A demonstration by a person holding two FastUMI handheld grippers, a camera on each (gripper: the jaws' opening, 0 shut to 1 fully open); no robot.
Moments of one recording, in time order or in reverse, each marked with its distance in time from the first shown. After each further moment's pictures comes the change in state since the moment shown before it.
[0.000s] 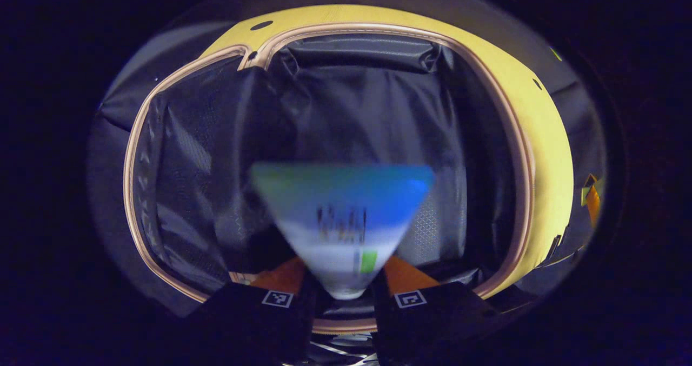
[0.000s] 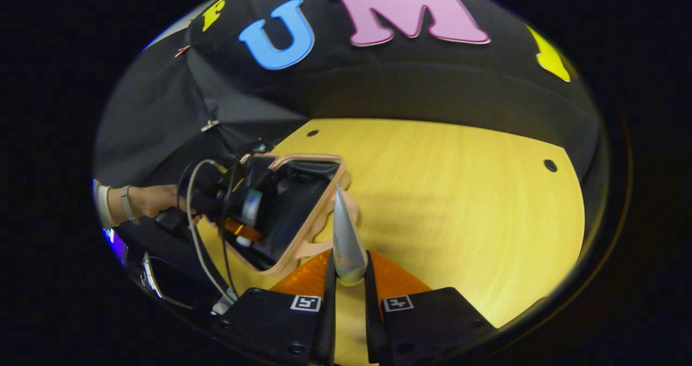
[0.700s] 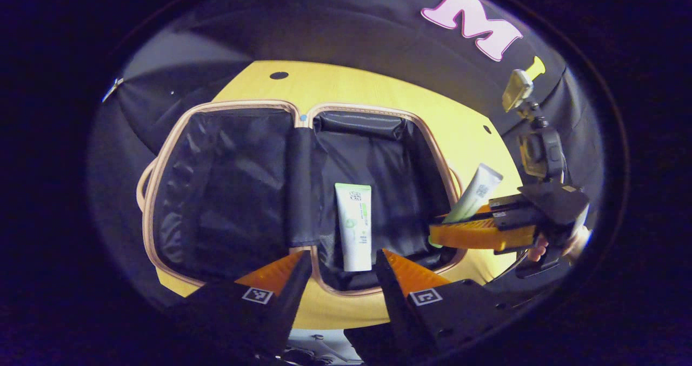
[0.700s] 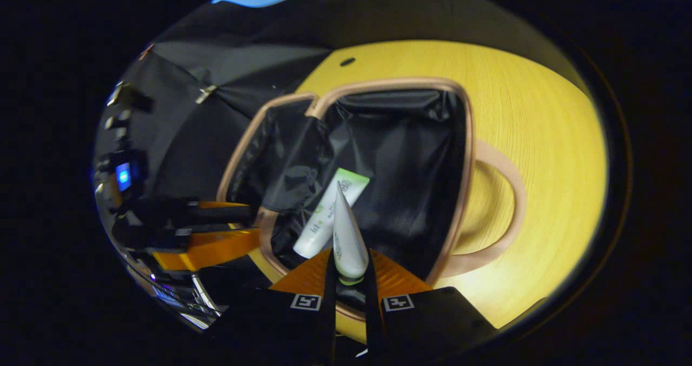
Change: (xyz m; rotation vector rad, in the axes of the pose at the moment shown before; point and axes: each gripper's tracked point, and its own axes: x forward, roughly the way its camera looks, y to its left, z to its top) left arm -0.118 0.062 -0.004 -0.017 -0.426 -0.191; right arm 0.151 0.142 -0.052 0.219 0.460 0.062
